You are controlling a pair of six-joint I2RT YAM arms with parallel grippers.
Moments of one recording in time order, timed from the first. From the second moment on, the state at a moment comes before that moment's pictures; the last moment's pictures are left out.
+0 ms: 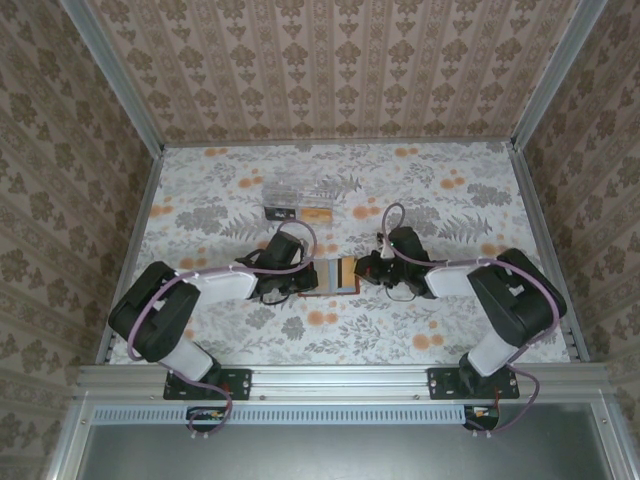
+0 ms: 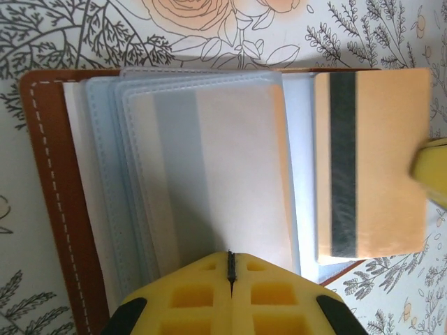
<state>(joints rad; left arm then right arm) -0.72 1.54 0.65 -0.05 0.28 -0.75 0.47 1.61 0.56 0.34 -0.48 0.93</state>
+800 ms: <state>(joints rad) -0.69 0.85 0.65 -0.34 0.06 -0.75 0.50 1.35 1.07 -0.36 -0.35 0.44</state>
